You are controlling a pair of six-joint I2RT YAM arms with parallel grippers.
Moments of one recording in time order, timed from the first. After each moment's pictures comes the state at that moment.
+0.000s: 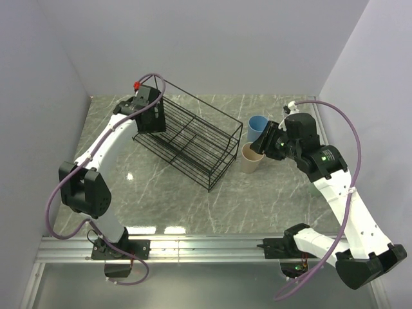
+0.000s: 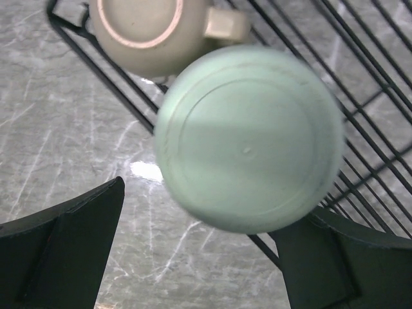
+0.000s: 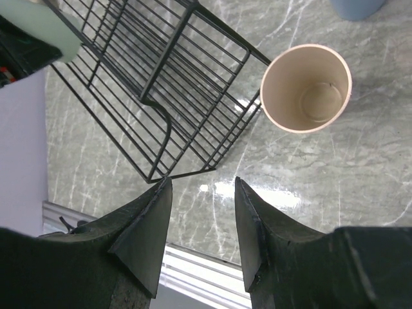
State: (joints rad) left arm -0.33 1.67 1.58 -0.87 -0.38 -0.38; right arm 0.37 1.03 1.25 -0.84 -0.09 0.62
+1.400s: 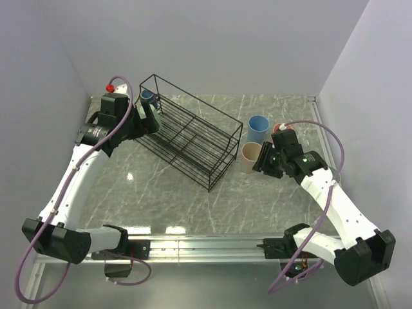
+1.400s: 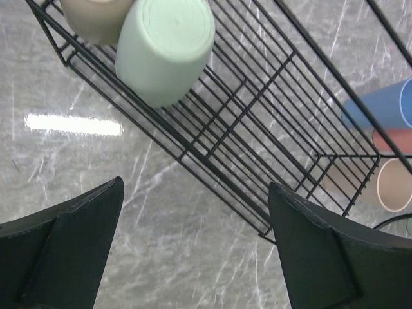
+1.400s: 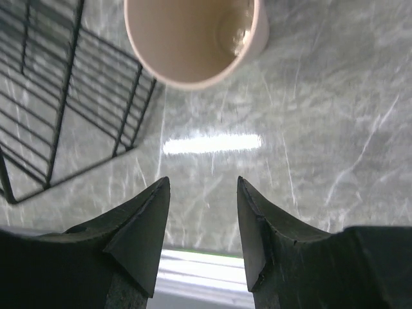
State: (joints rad) left arm -0.26 1.25 1.40 -0.77 -0.05 -0.48; right arm 0.36 1.06 0.99 -0.86 0.00 0.64
